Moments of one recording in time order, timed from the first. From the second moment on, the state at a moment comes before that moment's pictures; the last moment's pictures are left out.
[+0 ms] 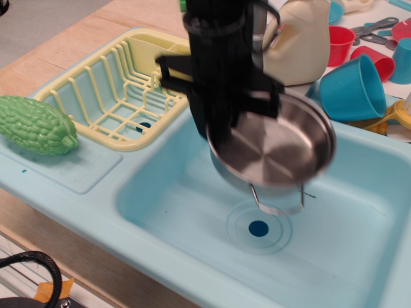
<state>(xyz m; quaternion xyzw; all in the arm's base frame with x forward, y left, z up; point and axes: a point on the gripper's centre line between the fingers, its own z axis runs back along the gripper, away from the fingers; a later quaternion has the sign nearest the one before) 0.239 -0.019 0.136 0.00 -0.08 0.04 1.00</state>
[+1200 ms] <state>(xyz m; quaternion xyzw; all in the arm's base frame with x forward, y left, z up) 0.264 0.154 0.147 -0.02 -0.11 0.06 0.99</state>
